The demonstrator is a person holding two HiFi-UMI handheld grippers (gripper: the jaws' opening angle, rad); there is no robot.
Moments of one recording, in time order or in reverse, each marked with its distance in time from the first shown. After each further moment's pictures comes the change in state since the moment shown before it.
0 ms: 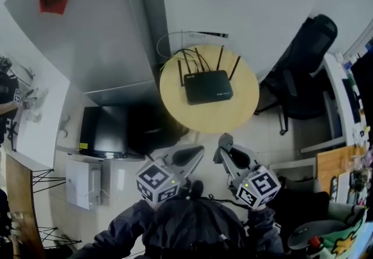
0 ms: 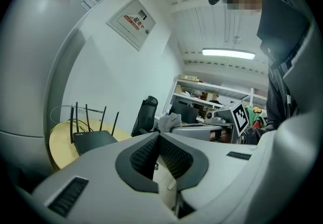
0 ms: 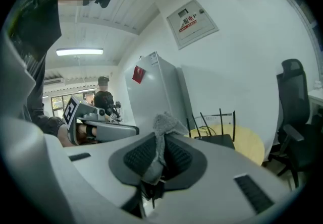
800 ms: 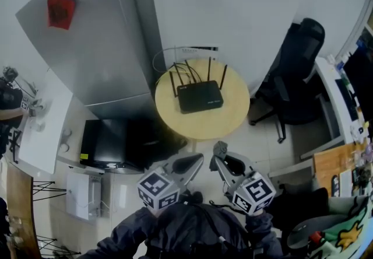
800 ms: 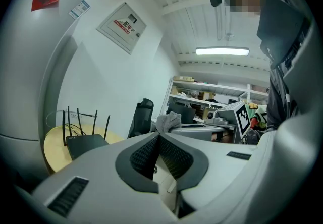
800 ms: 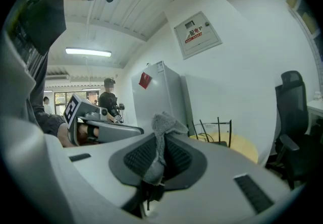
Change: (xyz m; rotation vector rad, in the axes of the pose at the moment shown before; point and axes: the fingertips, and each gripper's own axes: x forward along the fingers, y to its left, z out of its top) left arm 0.010 -0.067 -0.008 0.058 -0.028 -0.008; right arm -0.062 0.015 0.000 -0.073 -0.069 0.009
